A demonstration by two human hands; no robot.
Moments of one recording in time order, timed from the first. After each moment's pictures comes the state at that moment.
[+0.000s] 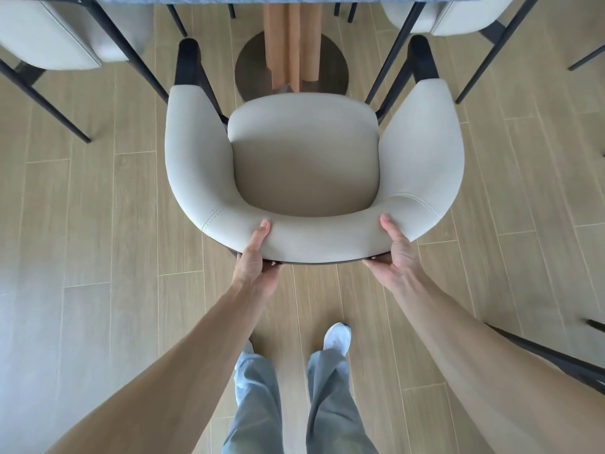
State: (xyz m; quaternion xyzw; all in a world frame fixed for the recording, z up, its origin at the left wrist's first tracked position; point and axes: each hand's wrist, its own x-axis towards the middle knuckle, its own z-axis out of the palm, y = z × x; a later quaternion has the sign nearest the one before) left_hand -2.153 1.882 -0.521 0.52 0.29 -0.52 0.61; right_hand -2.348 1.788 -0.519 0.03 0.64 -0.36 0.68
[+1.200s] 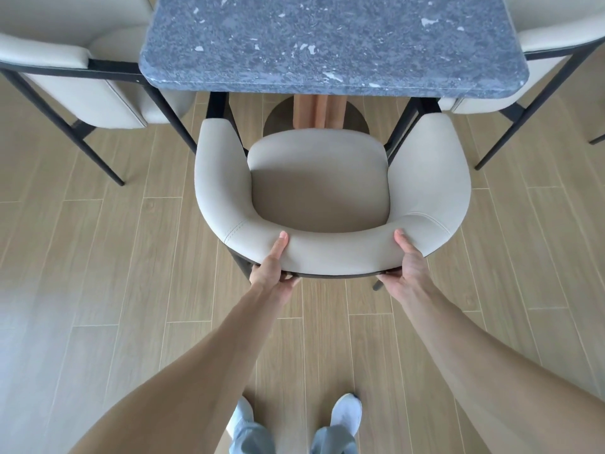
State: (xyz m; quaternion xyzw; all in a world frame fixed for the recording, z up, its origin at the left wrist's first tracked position) left_hand -2.096 1.769 -0.510 0.55 0.30 -0.51 0.59; right_hand -2.281 1.668 -0.510 -0.02 0.64 -0.37 0.67
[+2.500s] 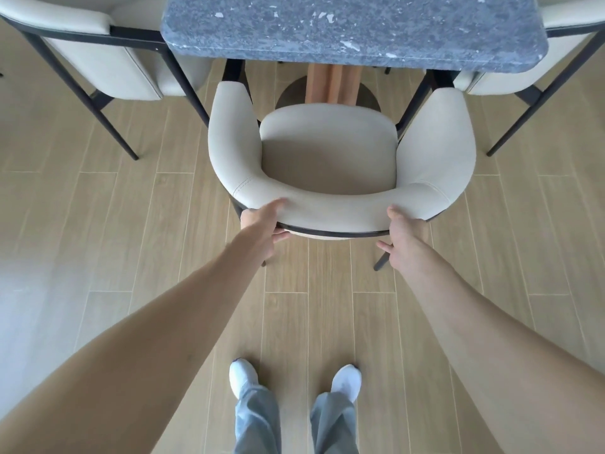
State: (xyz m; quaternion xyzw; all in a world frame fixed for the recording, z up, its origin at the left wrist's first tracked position) left_hand -2.058 1.785 -0.499 0.74 0.14 -0.48 0.46; right_hand -2.262 1.691 -0.487 -0.22 0.77 -0.23 0.56
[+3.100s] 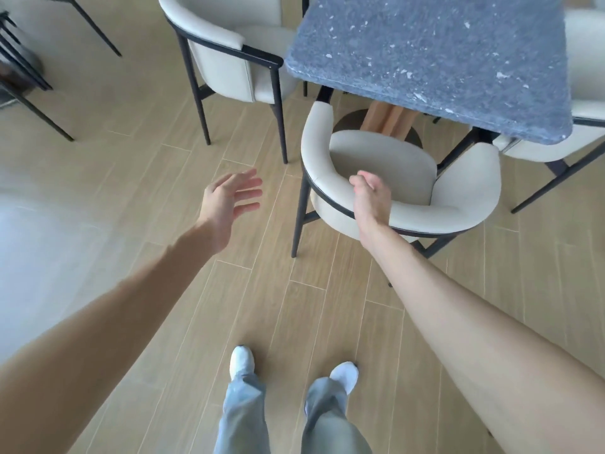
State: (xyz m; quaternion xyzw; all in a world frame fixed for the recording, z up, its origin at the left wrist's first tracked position) left_hand -1.992 2.010 -0.323 0.69 -0.07 -0.37 0.61; right_hand -2.149 1.848 -0.328 -0.55 0.57 -0.24 0.55
